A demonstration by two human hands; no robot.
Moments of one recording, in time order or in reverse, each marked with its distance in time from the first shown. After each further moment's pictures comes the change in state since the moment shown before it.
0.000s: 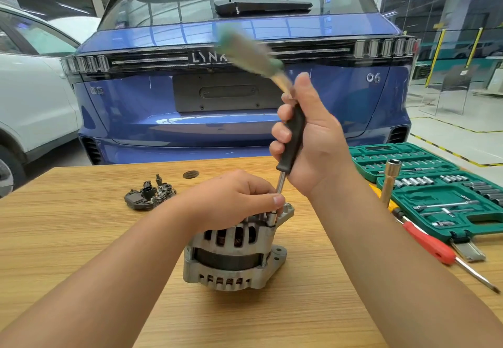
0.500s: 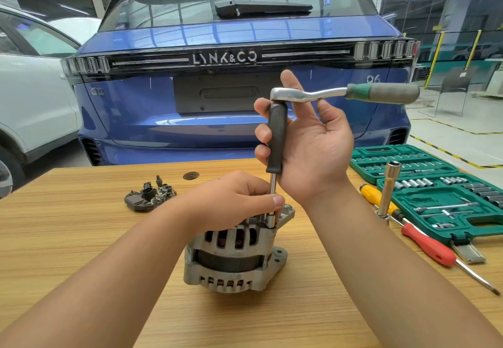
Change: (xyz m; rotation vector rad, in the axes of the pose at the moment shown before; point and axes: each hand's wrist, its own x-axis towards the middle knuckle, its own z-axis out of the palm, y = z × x) left_hand 0.001 -0.005 0.000 -0.026 0.024 0.015; right_hand -0.003 0.009 -0.007 0.230 -0.372 0.007
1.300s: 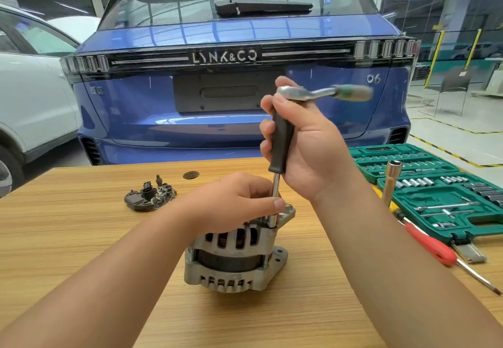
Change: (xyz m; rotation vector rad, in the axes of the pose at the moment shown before) left_hand -0.001 -0.001 0.002 0.047 0.001 0.029; right_hand 0.002 -0.009 0.014 -0.214 0.233 0.032
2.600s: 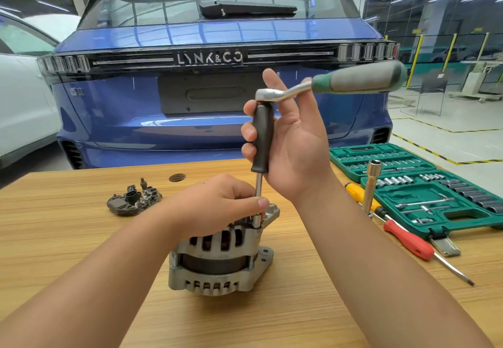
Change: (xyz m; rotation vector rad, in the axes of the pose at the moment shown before) left_hand 0.002 0.000 0.000 0.035 0.014 -0.056; right_hand 0.003 0.005 -0.006 0.084 -0.108 -0.043
